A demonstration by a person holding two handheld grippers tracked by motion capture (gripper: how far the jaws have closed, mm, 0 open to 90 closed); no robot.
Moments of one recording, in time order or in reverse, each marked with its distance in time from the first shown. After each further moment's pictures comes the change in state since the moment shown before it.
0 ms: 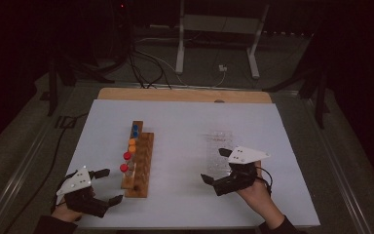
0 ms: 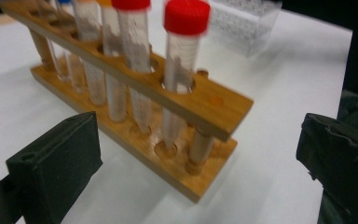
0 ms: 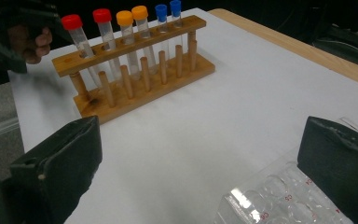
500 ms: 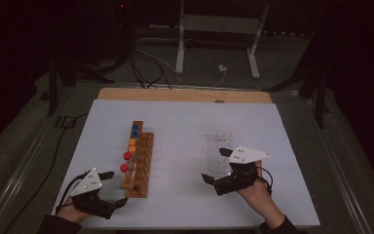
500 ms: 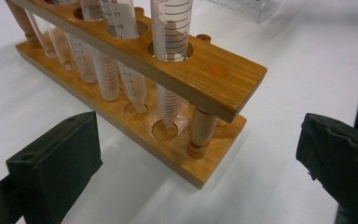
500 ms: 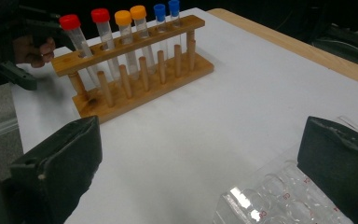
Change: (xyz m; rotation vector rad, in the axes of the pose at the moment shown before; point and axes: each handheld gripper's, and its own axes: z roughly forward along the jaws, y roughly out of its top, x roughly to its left) left arm -0.005 -0.002 0.015 0.090 0.023 0.041; right arm -0.001 -0.001 0.000 0.000 -0.001 0.005
